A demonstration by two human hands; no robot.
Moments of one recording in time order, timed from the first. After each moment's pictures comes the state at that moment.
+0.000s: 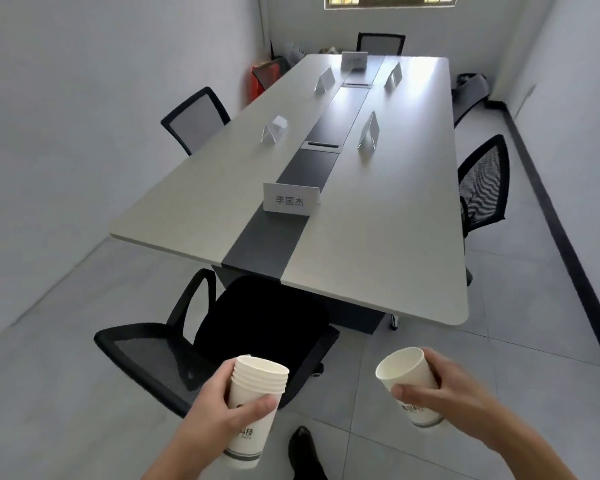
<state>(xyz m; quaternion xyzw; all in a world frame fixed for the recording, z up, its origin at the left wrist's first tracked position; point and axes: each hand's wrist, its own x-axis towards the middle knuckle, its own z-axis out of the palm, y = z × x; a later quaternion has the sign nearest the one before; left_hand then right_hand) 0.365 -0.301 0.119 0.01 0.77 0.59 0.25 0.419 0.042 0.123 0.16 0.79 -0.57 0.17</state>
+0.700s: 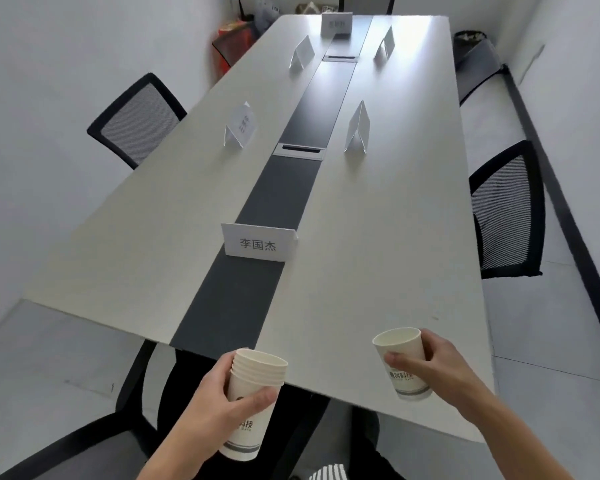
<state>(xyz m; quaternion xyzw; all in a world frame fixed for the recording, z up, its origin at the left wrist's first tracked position) 0.095 -0.181 0.121 -0.01 0.76 0.57 0.30 0.148 0.160 0.077 0.27 0.74 -0.61 0.13</state>
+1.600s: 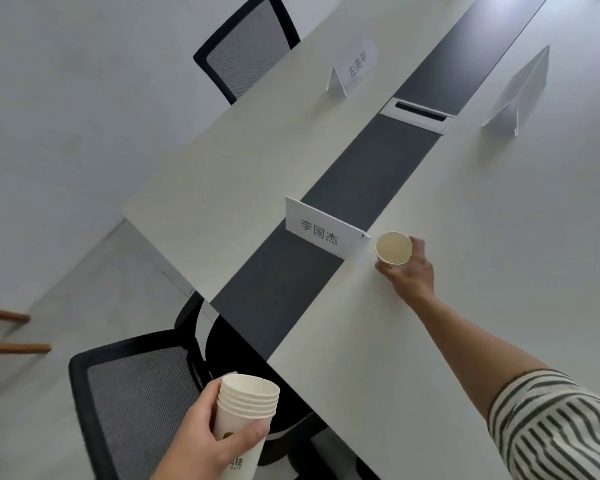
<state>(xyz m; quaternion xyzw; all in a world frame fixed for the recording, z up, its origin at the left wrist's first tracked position) 0.091 -0.133 0.124 -0.25 0.78 0.53 0.21 -0.165 0.141 -0.062 0.17 0.84 -0.51 0.08</state>
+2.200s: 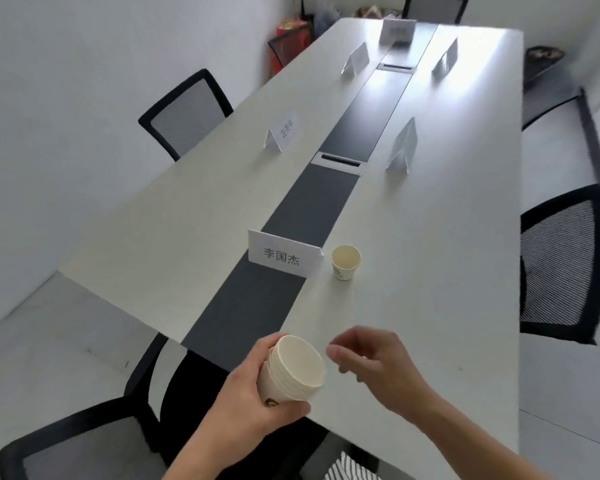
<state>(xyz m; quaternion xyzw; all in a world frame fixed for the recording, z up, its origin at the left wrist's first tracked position) 0.069 -0.133 0.142 0.06 0.83 0.52 0.20 0.053 0.091 0.130 0.04 0.78 -0.61 0.14</state>
